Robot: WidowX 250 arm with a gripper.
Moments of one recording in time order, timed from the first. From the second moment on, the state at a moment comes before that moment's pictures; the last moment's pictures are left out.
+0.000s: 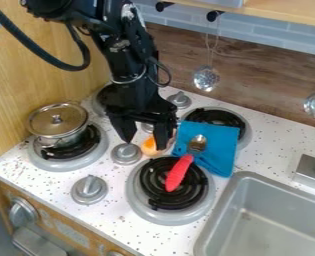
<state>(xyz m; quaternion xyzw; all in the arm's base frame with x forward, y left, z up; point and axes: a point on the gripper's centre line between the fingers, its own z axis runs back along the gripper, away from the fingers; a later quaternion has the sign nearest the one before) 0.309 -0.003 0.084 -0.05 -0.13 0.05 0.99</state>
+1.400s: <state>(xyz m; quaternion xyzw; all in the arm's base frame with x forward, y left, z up) 0.319 0.122 0.097 0.02 -0.13 0.23 0.96</state>
